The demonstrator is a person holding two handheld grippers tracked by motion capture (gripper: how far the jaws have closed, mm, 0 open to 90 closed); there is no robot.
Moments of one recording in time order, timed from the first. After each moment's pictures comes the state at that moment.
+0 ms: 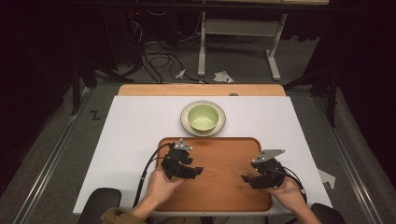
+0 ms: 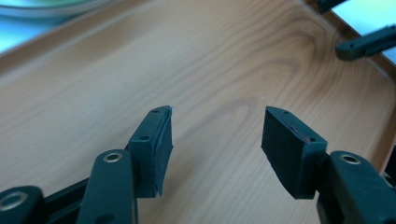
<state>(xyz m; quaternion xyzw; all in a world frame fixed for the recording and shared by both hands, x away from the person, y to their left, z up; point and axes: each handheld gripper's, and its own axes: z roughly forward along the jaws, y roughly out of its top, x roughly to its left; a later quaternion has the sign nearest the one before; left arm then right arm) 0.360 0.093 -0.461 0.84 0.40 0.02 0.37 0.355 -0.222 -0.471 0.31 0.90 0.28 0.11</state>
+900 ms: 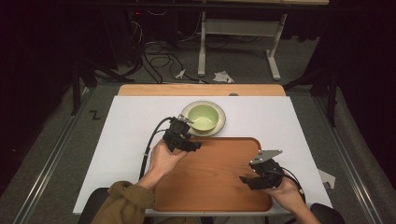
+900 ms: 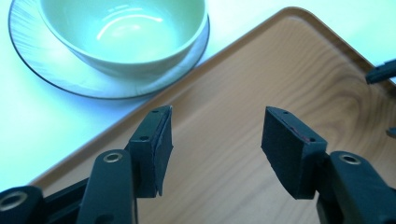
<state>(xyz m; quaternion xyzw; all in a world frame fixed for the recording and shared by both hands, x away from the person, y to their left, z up) 0.425 0.092 -0.427 0.83 0.42 0.06 0.35 0.354 -0.217 -0.471 0.30 0.91 0.28 0.11</state>
